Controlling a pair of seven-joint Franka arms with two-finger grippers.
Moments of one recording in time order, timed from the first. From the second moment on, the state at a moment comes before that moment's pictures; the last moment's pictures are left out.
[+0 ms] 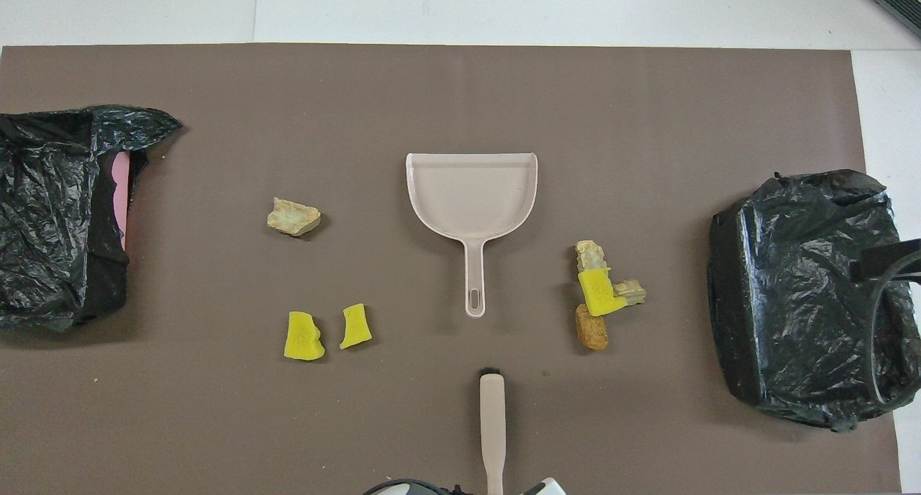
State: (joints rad) left arm -1.26 -0.05 0.00 -2.30 -0.04 2.19 -0.95; right arm 0.05 -0.16 -0.10 -1.64 -0.04 1.44 0.06
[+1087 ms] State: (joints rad) left arm -1.29 0.01 0.02 -2.30 -0.07 2.24 -1.02; right arm 0.05 -0.16 -0.10 -1.65 -0.04 1.44 0.06
